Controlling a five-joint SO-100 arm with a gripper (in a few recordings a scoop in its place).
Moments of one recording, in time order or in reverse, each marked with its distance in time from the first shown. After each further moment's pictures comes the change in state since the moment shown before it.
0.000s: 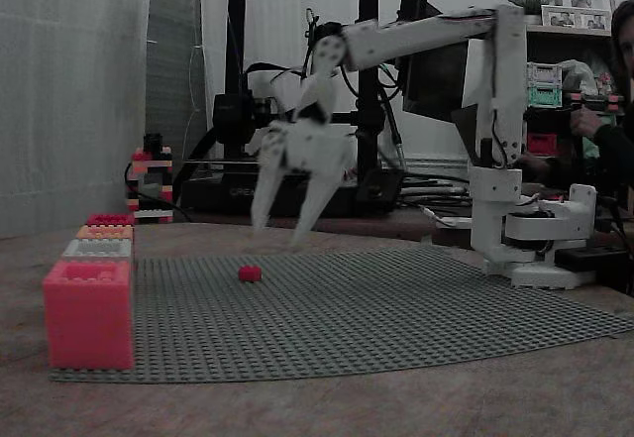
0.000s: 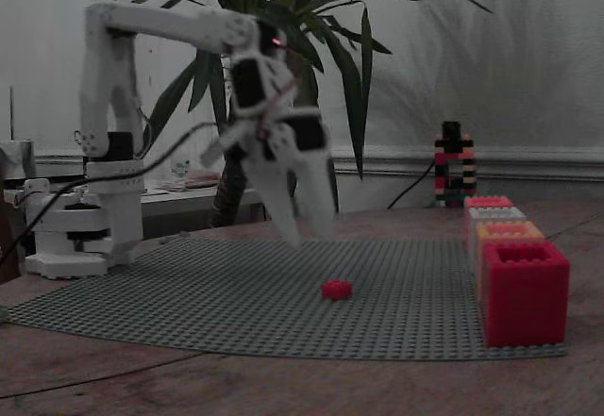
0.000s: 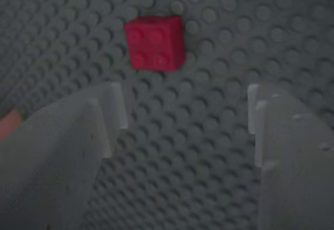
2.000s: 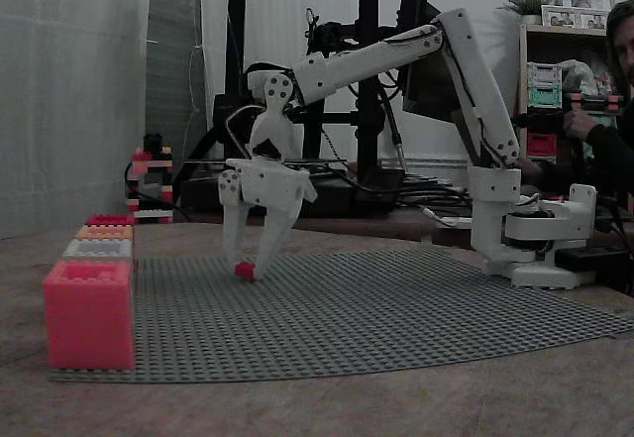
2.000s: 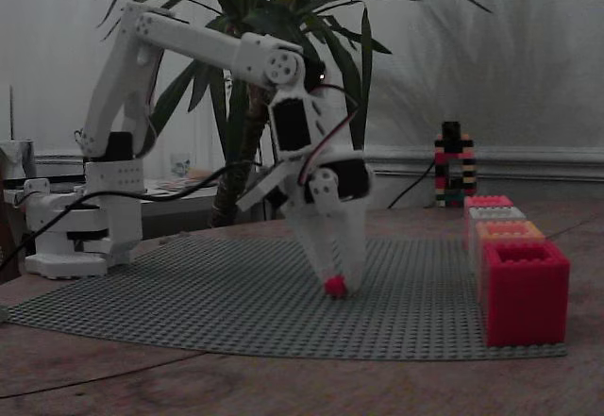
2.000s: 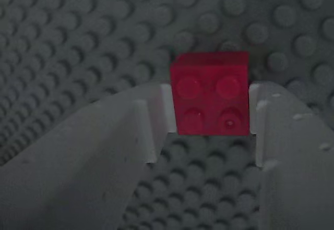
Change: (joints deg) arm 1.9 -16.7 -14.2 -3.3 0.9
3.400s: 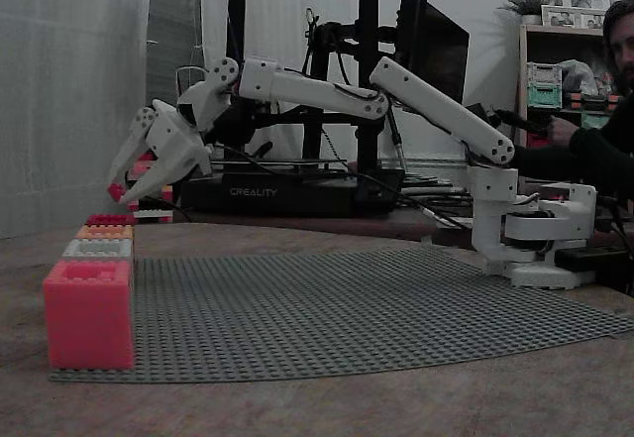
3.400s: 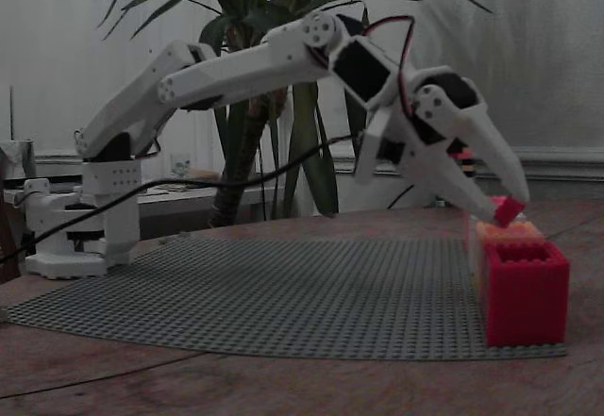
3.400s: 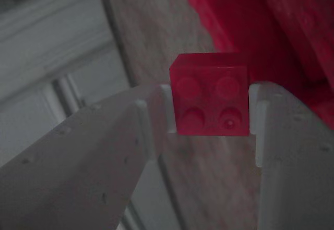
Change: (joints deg) arm 7.0 -36.0 -68.1 -2.5 -5.3
